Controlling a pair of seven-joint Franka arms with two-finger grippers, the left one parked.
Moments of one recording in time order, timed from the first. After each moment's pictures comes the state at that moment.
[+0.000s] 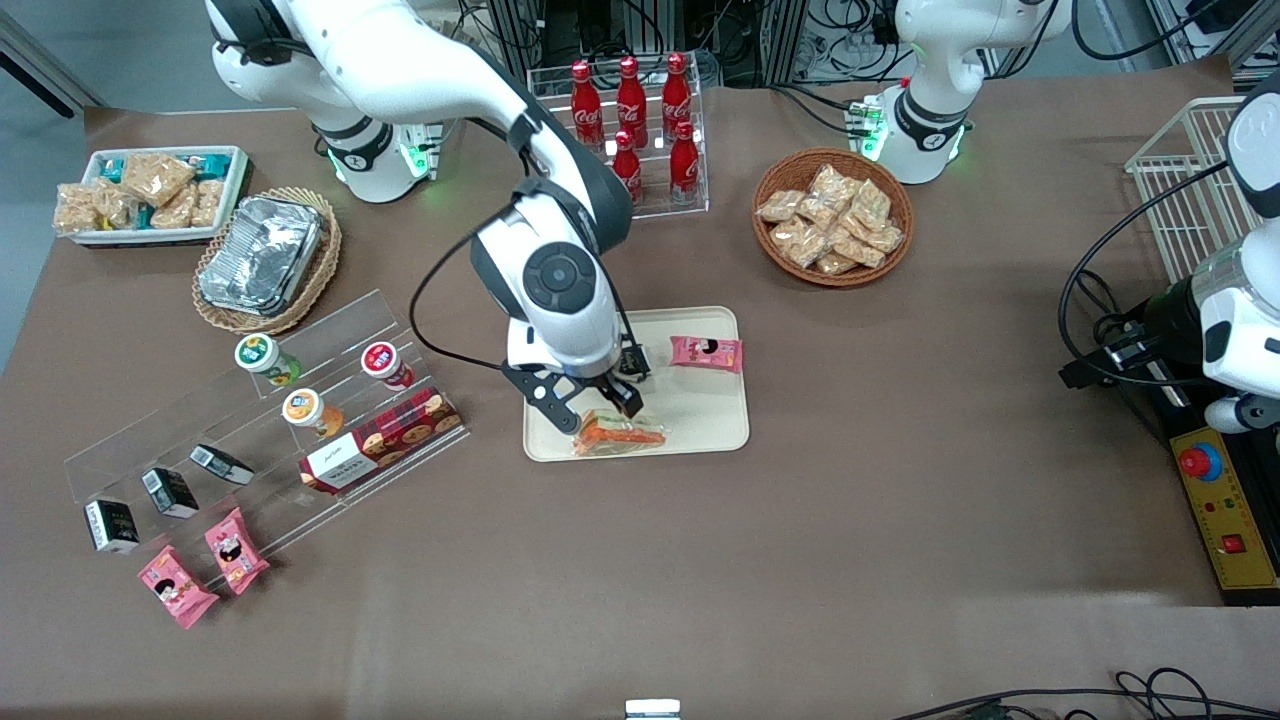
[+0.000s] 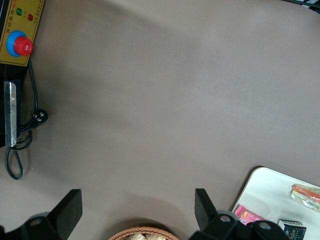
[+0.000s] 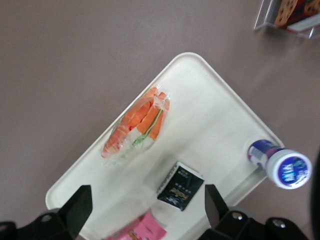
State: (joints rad) arm 0.78 0.56 -0.13 -1.41 0.12 1.95 1.34
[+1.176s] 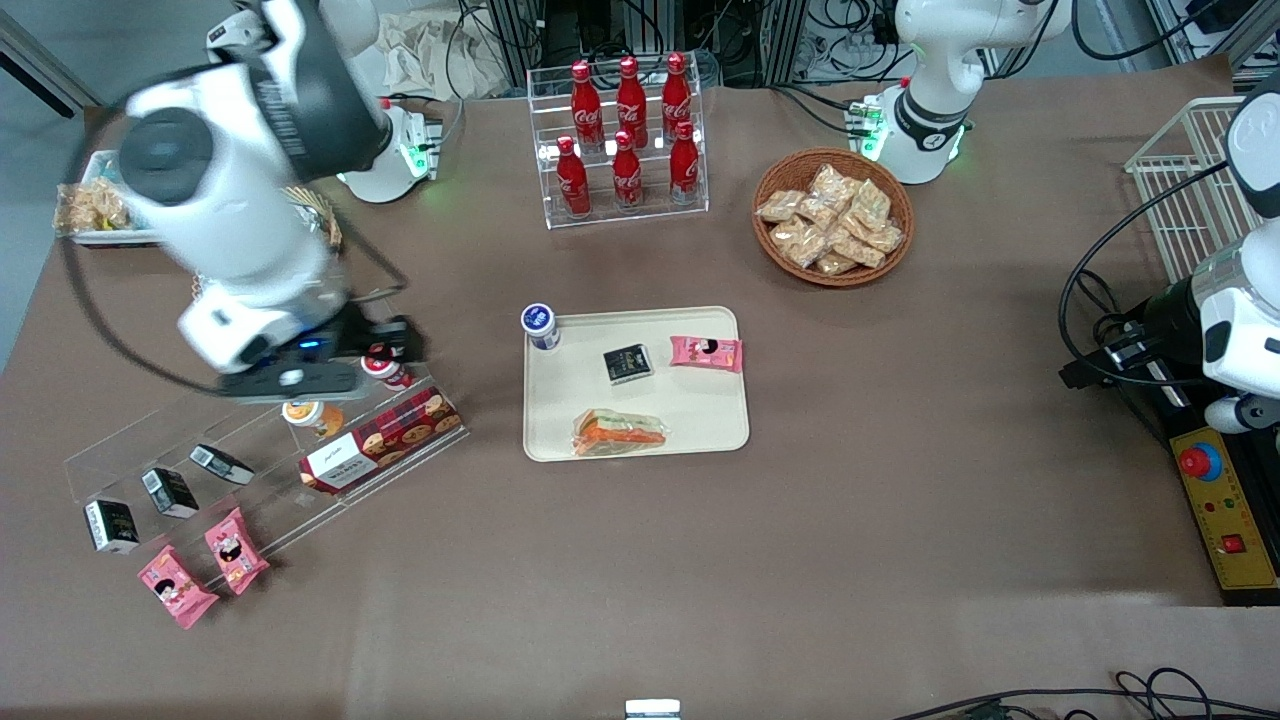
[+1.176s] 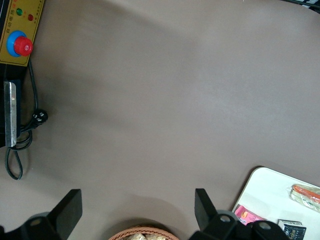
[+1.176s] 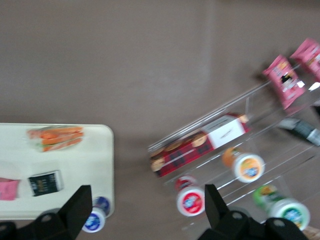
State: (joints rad) arm 0.43 0.13 -0.13 -1.58 -0.03 1.78 0.23
